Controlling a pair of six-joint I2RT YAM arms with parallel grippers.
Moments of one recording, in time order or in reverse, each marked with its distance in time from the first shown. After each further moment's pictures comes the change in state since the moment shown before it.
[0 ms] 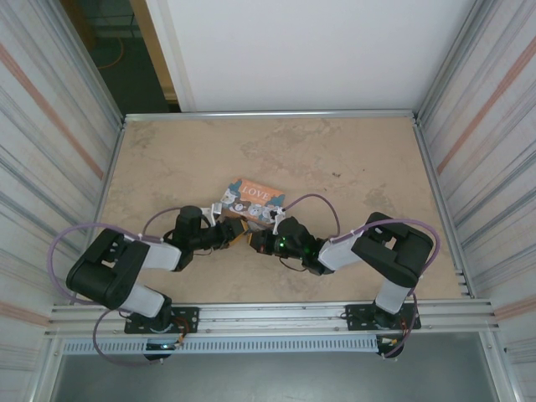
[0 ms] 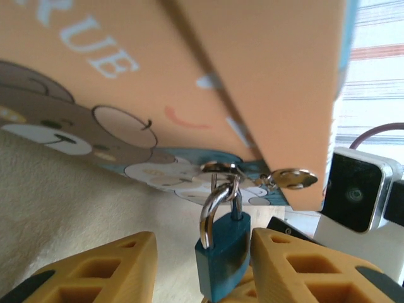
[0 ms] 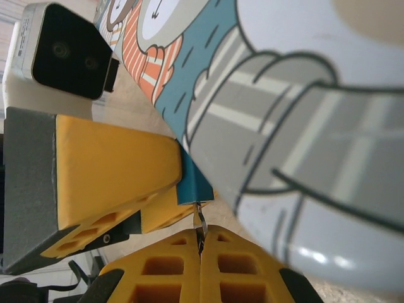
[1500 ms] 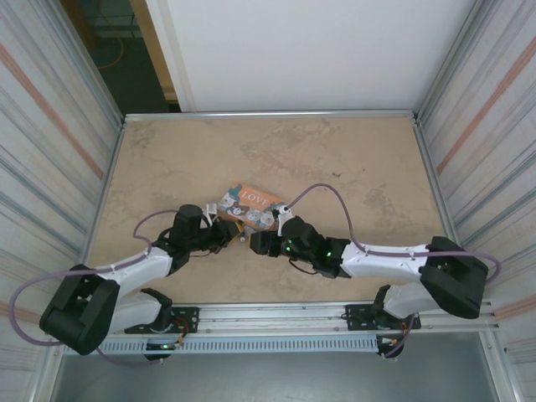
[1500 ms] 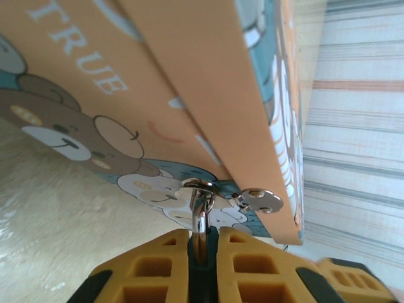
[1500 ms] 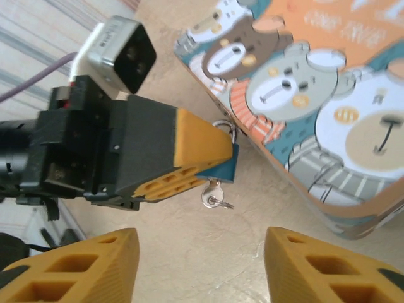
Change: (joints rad) left arm -0.061 -0.315 0.058 -0.460 -0.168 -0.100; right arm 0.106 -0.415 0.070 -0.549 0.208 -0.290
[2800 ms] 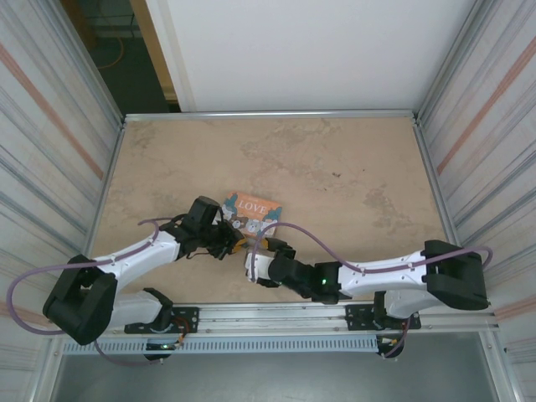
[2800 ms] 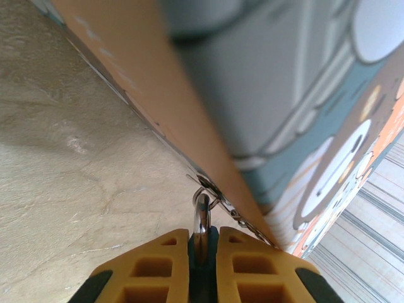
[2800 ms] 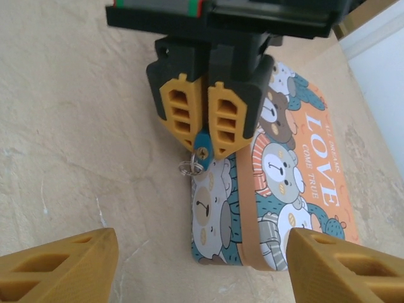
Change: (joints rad) left arm -0.098 0.076 0.226 -0.472 -0.044 -0.245; right arm 0.303 0.030 -0.037 -0.061 0.449 -1.192
